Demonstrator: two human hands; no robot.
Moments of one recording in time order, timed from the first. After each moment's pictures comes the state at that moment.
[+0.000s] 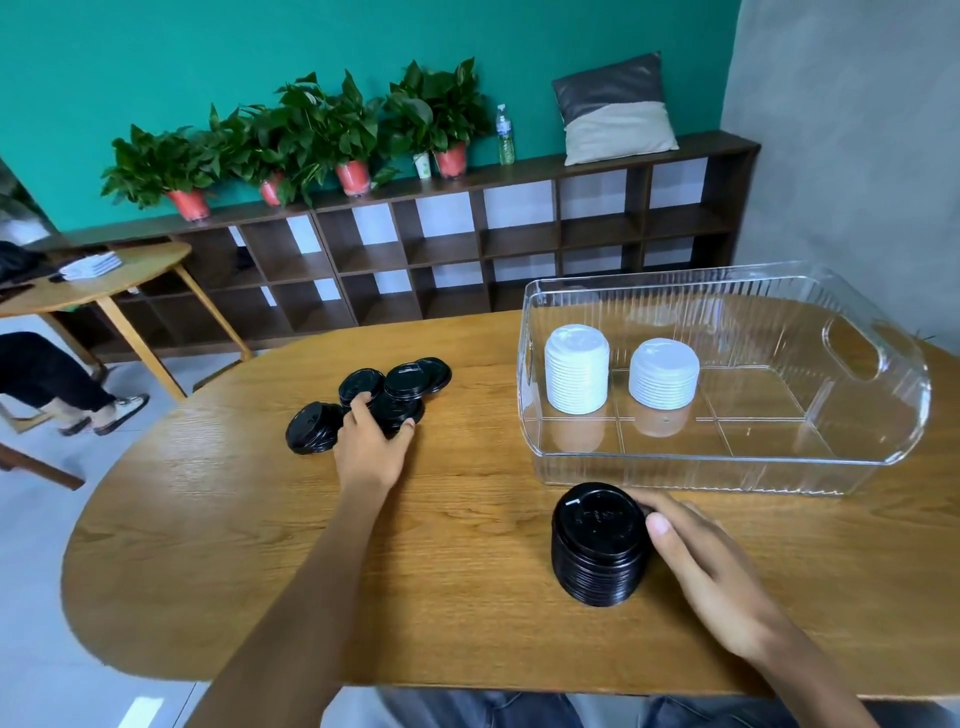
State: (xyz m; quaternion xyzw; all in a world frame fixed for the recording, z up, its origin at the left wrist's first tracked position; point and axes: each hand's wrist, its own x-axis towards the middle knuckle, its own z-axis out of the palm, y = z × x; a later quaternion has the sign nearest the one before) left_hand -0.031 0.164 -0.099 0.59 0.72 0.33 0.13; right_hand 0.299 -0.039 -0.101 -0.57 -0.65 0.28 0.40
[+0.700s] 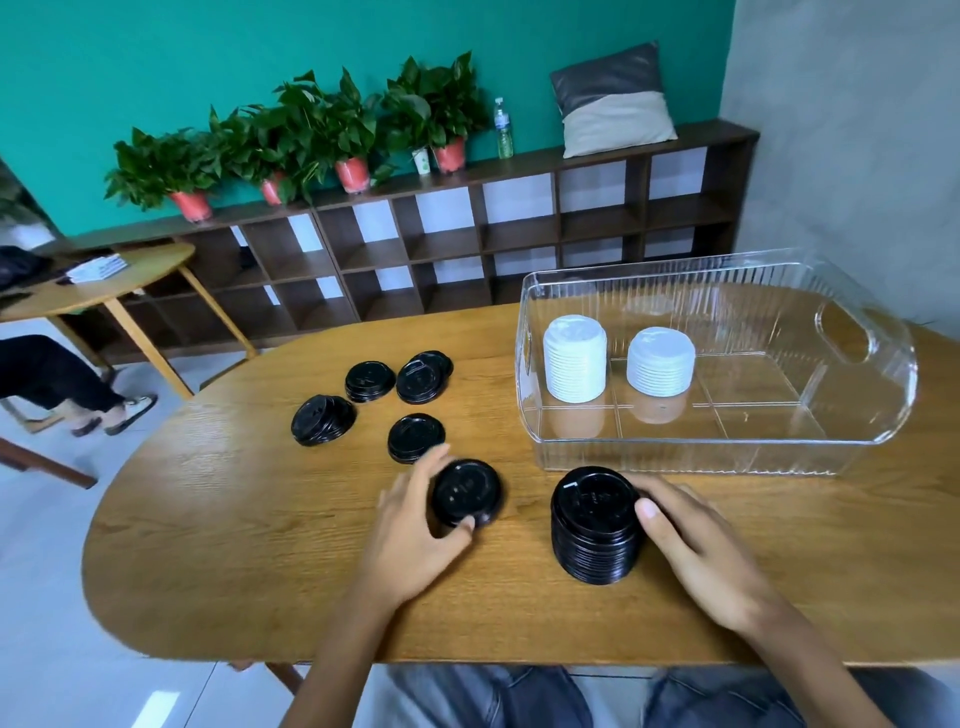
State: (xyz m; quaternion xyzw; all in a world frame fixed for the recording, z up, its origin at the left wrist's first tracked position) left_hand -0.013 0.043 -0.109 0.75 0.58 0.26 0.20; right_hand 0.300 -0.037 -0.106 -0.58 -0.66 0.27 0.39
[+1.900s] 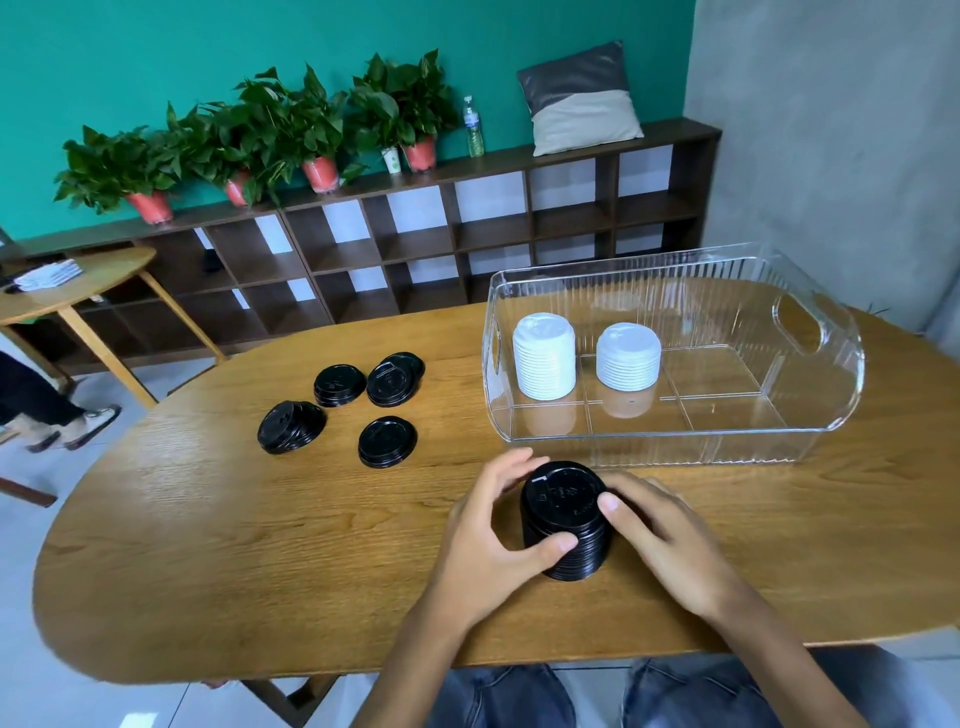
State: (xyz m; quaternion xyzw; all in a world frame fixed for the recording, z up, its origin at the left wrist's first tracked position) left_hand 0.083 0.008 -0.099 0.76 0.39 0.41 0.33; right_hand 0.301 -0.036 -0.106 -0.59 -0.66 0.27 0.38
